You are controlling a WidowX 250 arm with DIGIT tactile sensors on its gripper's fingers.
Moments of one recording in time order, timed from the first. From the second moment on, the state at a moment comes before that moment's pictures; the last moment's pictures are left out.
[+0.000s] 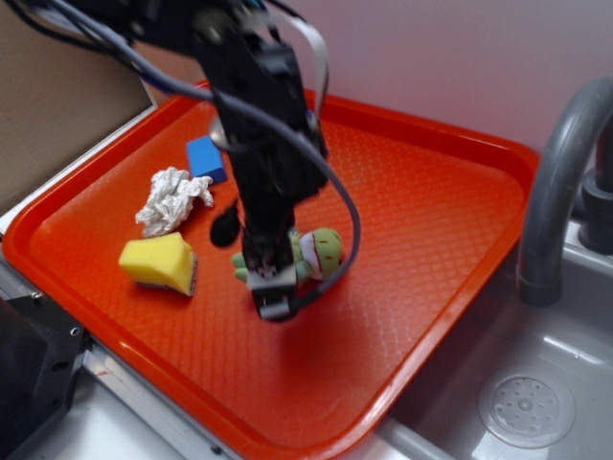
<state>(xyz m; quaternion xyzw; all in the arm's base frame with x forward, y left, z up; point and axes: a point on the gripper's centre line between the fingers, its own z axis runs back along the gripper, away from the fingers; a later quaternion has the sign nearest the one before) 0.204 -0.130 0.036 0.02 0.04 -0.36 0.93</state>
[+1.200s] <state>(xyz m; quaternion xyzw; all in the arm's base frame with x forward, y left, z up) 0.213 -0.074 0.092 -0.04 0.08 -0.21 0.97</state>
